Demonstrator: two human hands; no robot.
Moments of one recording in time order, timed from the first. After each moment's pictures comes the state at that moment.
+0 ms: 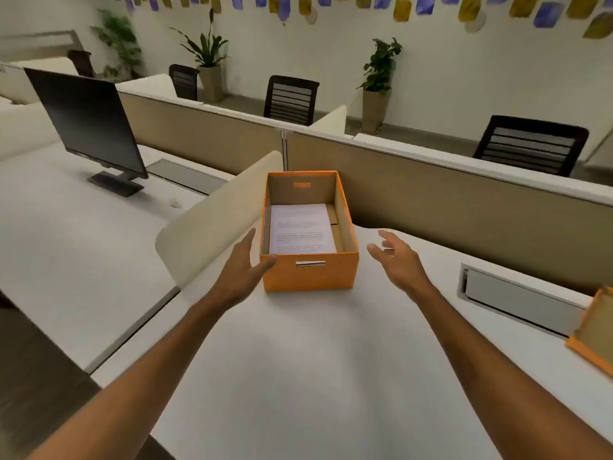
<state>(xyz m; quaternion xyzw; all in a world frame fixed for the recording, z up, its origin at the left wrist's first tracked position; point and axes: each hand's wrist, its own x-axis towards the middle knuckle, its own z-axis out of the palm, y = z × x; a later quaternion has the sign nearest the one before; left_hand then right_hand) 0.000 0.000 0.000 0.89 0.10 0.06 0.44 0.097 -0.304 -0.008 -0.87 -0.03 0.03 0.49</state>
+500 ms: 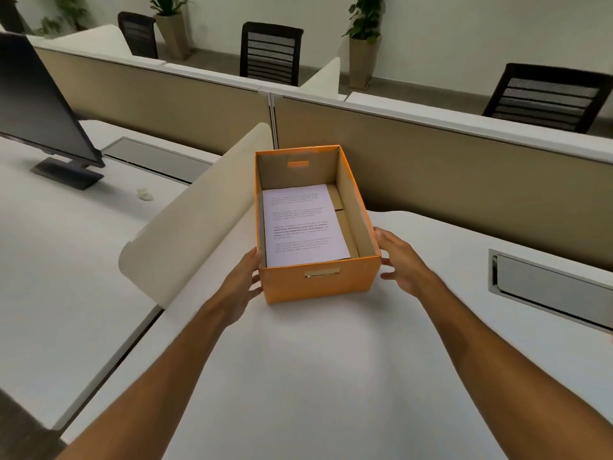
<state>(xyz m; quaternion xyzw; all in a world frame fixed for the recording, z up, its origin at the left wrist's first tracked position) 0.095 0.053 -0.084 0.68 0.21 -0.13 0.69 0.191 -0.257 -0.083 -0.75 0.11 0.21 0.61</state>
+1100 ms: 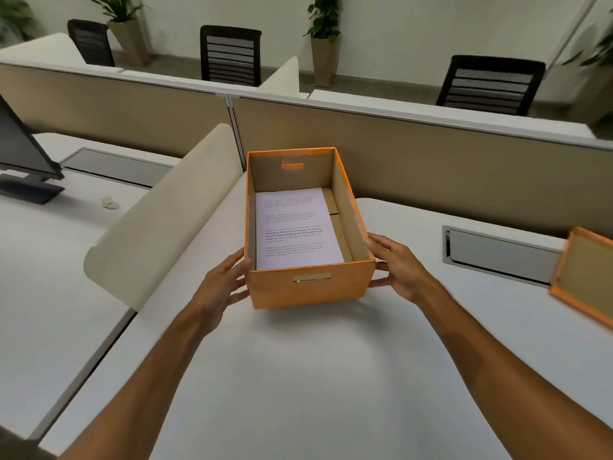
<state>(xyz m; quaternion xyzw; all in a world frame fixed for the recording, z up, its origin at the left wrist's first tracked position) 0.055 0.019 -0.062 0.71 0.15 -0.14 0.68 0.113 -0.324 -0.061 -0.71 0.10 0.19 0.67</state>
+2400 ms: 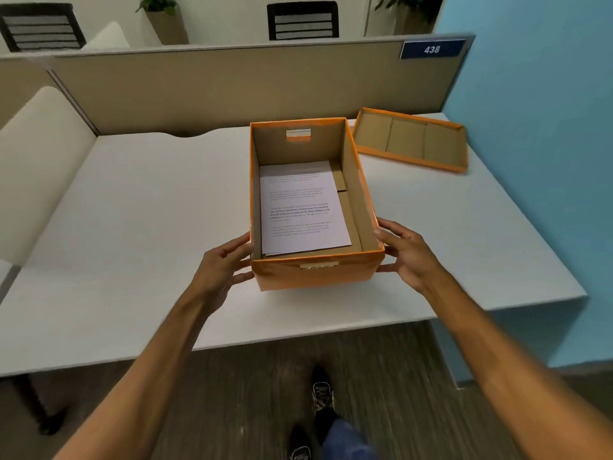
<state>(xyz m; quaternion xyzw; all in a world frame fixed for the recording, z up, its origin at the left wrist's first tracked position) -0.243 -0.200 -0.052 0.71 0.00 -0.25 0.66 -0.351 -0.530 -0.051 -0.65 0.25 -0.01 0.72</state>
